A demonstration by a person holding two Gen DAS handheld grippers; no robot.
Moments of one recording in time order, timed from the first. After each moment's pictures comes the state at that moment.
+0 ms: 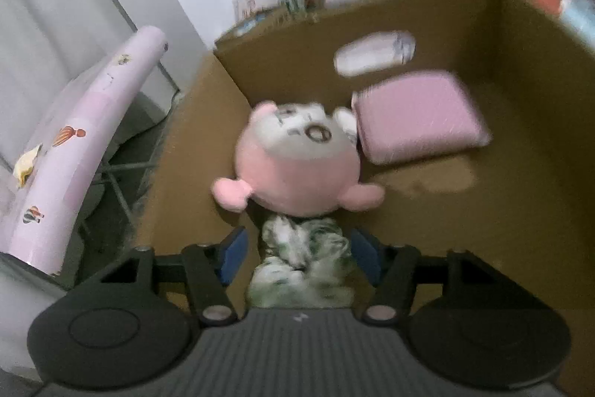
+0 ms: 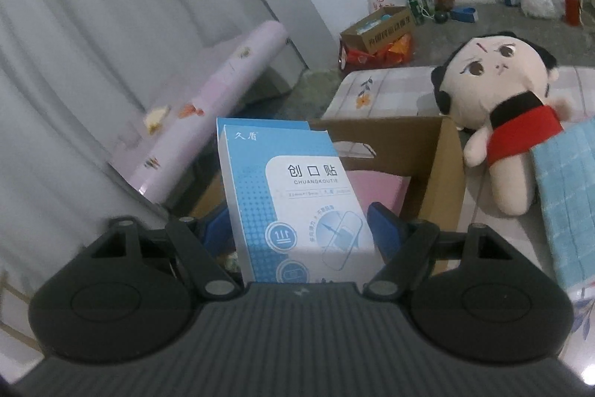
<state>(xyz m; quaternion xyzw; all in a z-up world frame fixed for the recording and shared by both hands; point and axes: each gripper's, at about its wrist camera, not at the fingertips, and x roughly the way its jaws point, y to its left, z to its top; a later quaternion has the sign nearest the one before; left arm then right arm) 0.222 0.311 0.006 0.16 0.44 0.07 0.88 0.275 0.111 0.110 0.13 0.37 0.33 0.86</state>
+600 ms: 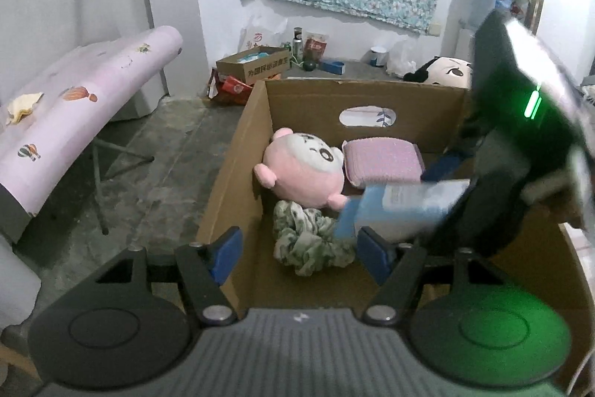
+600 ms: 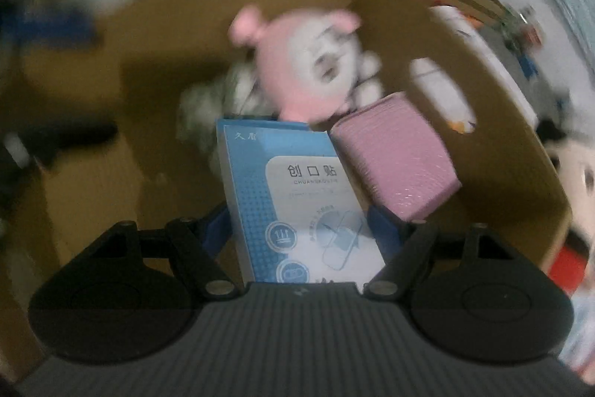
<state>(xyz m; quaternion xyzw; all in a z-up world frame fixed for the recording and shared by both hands) 0.134 0.360 0.066 0.00 0.37 0.03 0.93 0.268 0.285 0.029 -0.36 0.43 0.36 0.74</state>
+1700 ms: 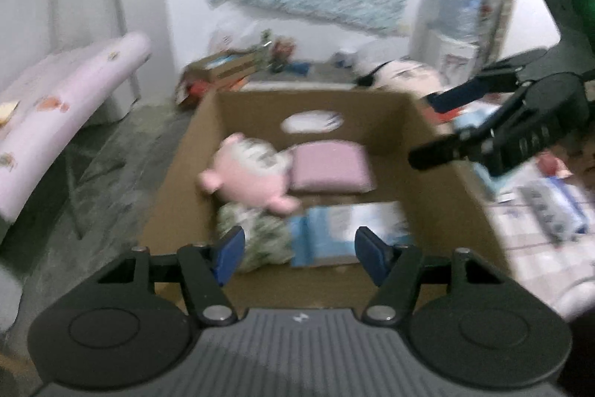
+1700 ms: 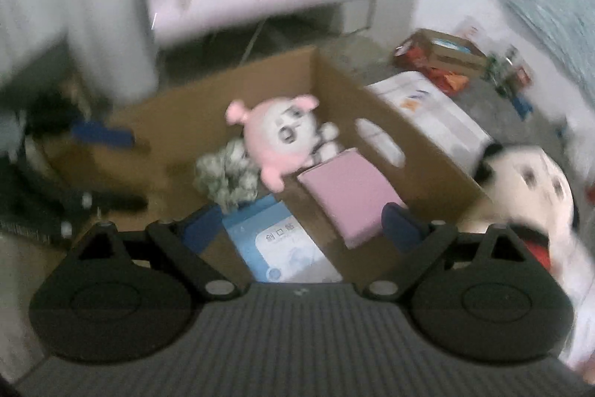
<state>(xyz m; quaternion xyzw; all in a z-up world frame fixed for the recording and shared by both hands) 0.116 0.325 0.087 0.00 0.37 -0.02 0.93 0.249 0.151 0.135 -0.18 0.33 0.42 0.83</state>
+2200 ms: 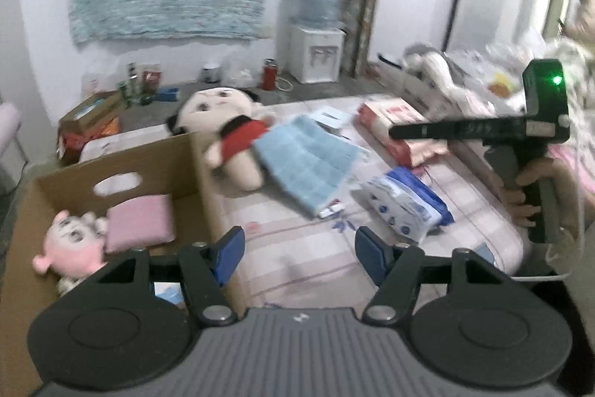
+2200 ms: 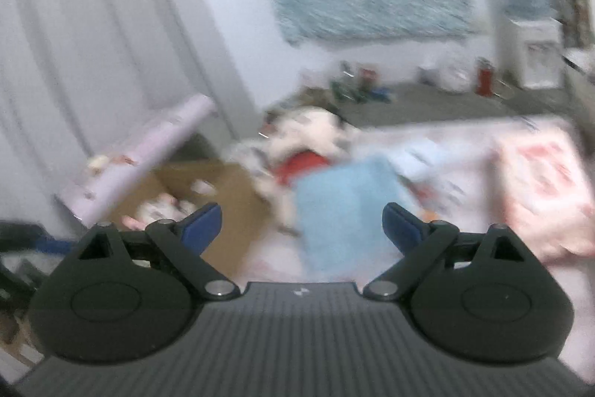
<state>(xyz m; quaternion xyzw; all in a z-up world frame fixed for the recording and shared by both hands) 0.113 0.155 0.132 0.05 0.35 -0.20 0.91 0.200 -0.161 0.093 0.12 0.26 0.23 0.93</state>
